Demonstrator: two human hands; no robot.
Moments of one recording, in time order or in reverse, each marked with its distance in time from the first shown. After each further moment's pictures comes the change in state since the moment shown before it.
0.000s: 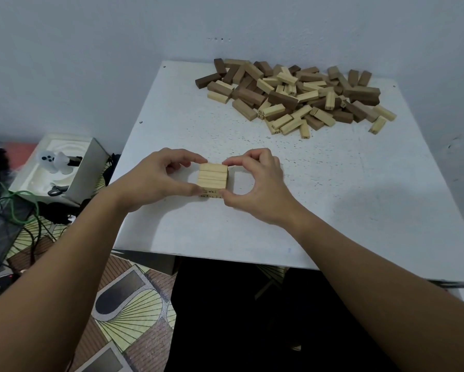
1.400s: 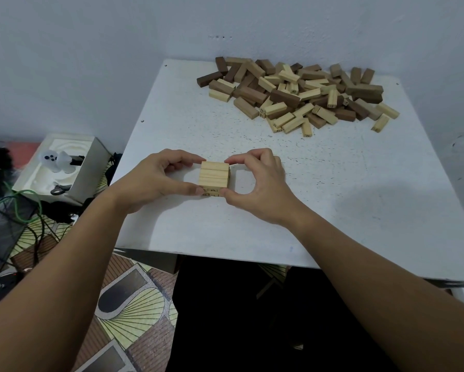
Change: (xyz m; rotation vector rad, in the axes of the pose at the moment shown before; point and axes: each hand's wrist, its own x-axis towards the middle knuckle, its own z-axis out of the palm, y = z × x) left_hand -0.001 -0.011 0.000 -0.203 -0.014 -0.013; right_hand 0.000 0.003 0.001 -0.014 -0.031 0.006
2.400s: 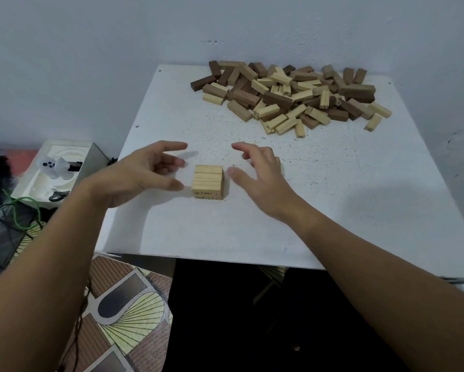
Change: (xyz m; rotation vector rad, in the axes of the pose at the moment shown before) left_hand 0.006 0.010 -0.025 -0.099 -0.093 -0.121; right_hand 0.003 0.000 -0.016 0.177 0.000 0.105
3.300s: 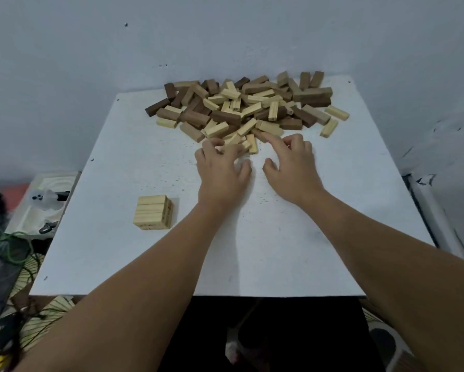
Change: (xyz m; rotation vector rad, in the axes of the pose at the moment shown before) left_hand 0.148 0.040 0.228 0.737 0.700 0.380; right_hand 0.038 0.108 -0.115 -0.498 0.317 0.000
